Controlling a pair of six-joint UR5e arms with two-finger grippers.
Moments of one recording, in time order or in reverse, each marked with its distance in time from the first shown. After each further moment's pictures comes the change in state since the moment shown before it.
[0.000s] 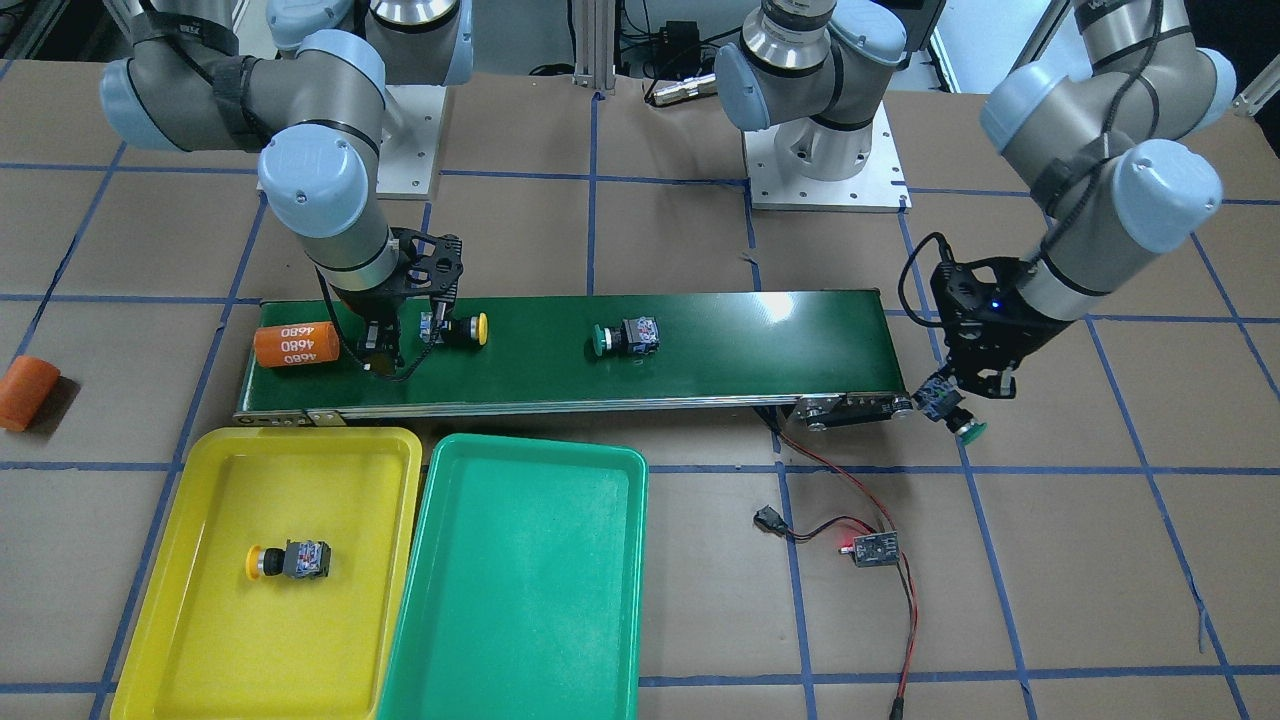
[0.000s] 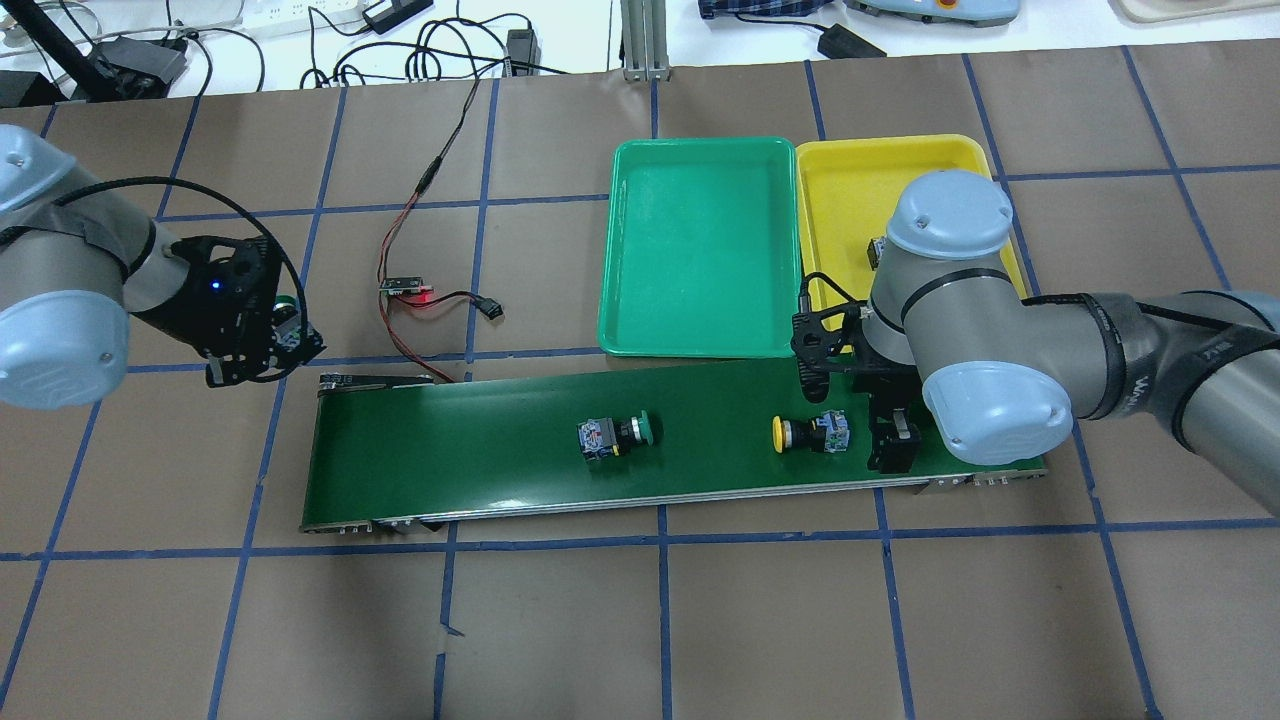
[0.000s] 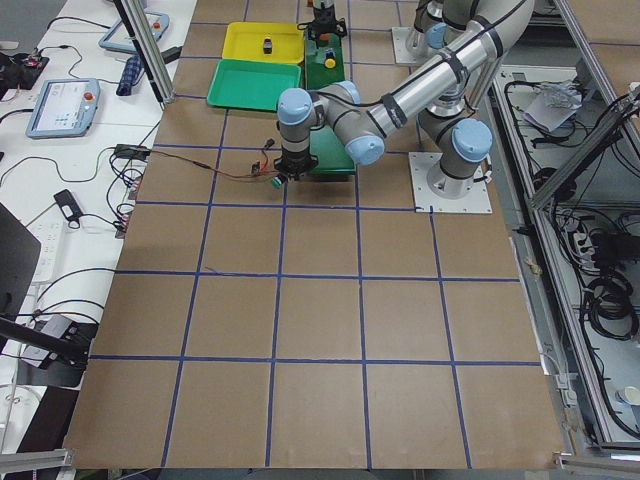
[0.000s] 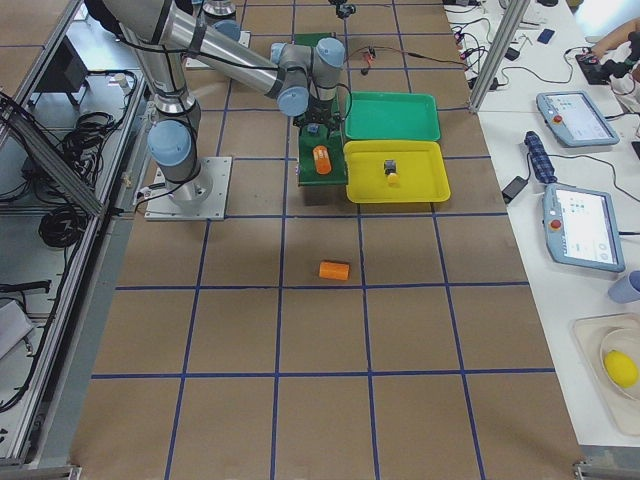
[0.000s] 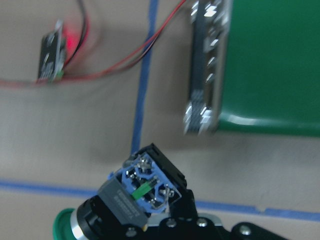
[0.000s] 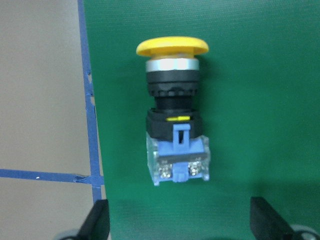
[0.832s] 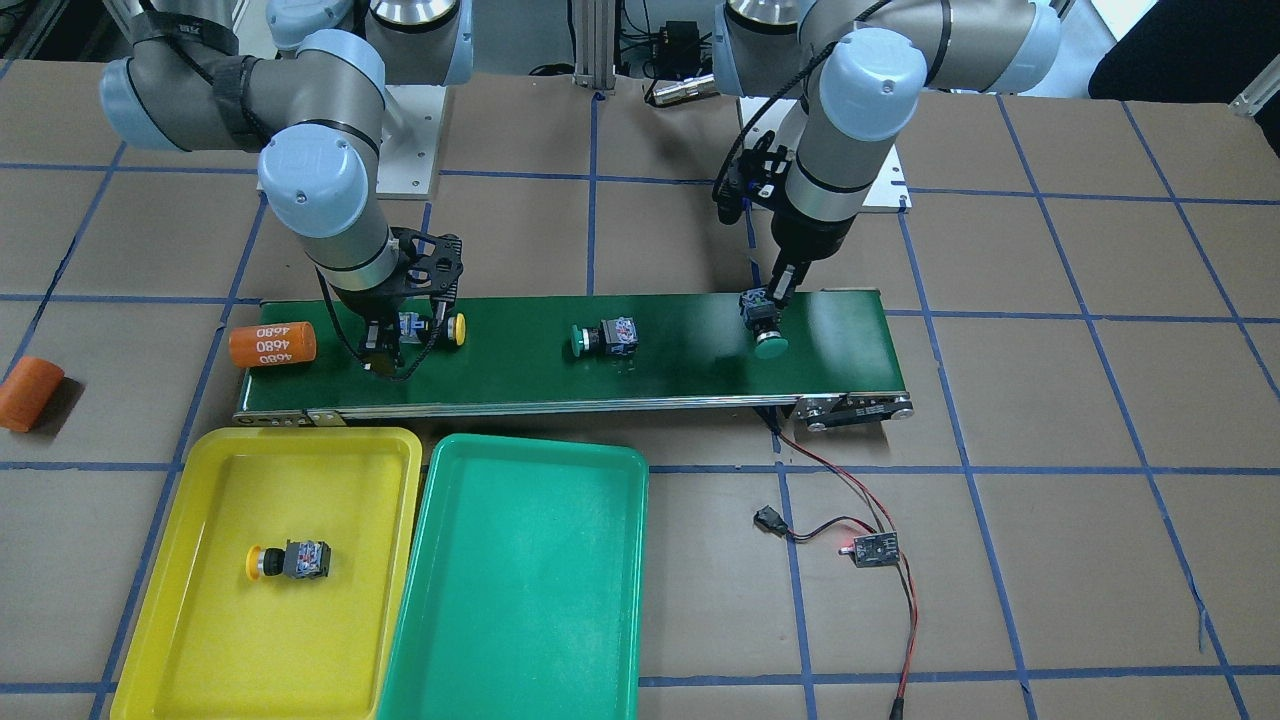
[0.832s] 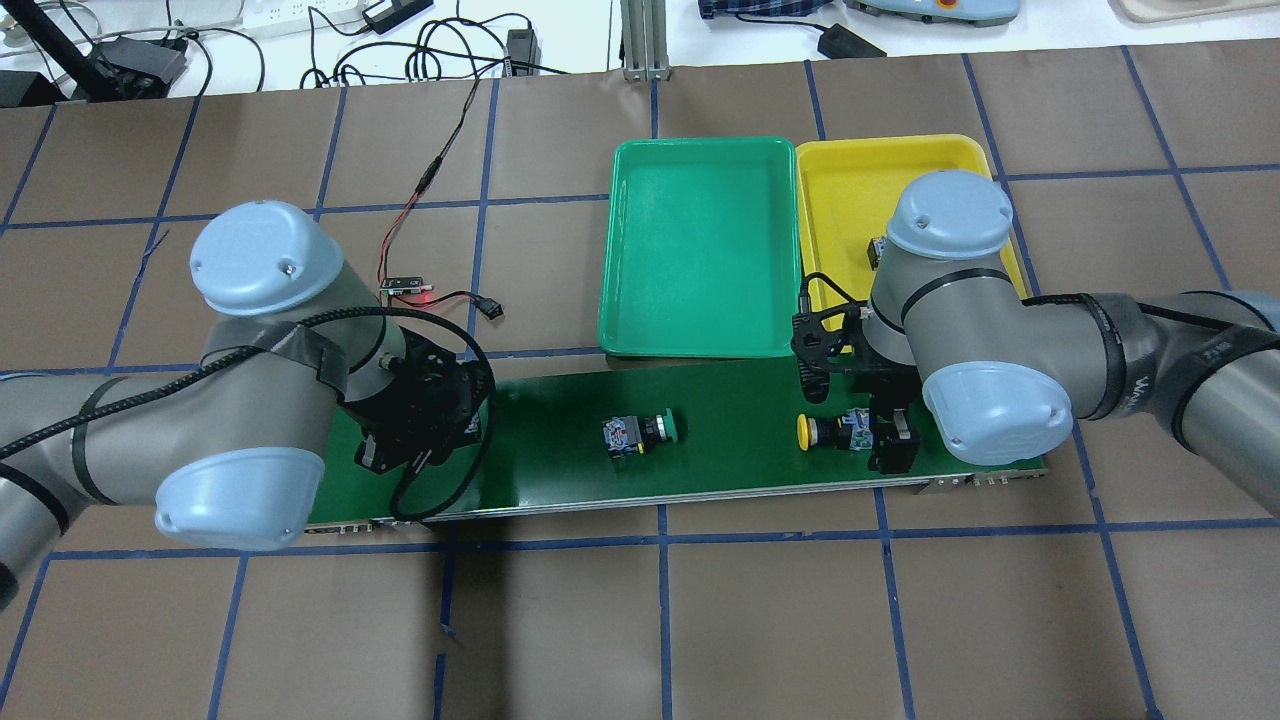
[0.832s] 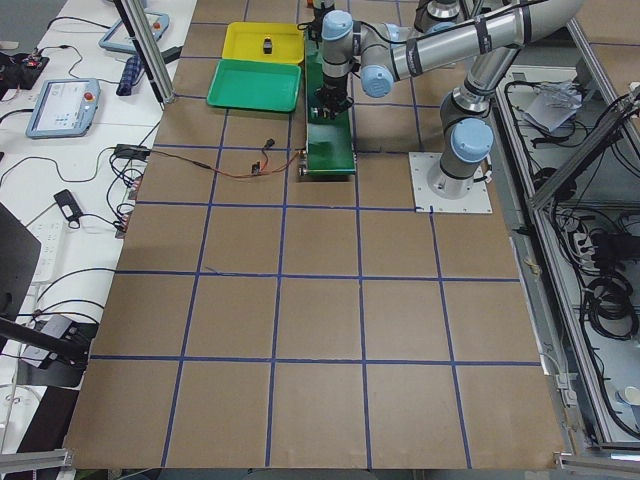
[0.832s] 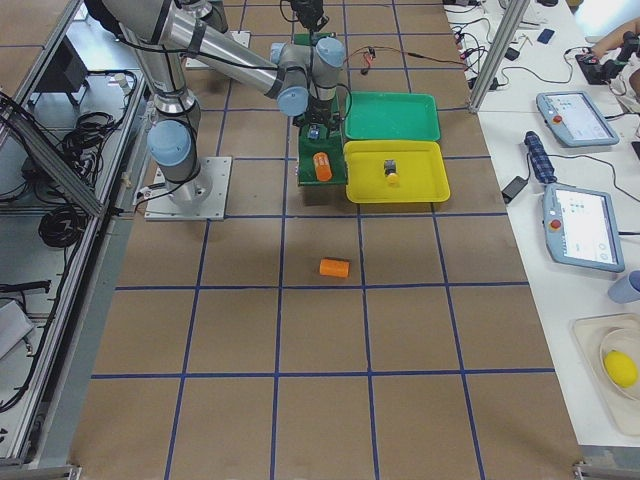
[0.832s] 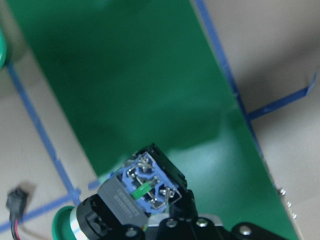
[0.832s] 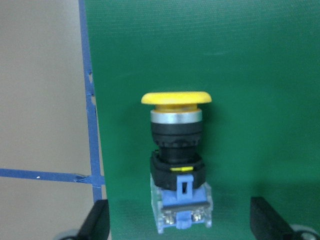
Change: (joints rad) left arm -0.419 0.165 -0.146 0.009 0.120 0.057; right arm 0.000 0.000 0.001 0.001 0.000 -0.003
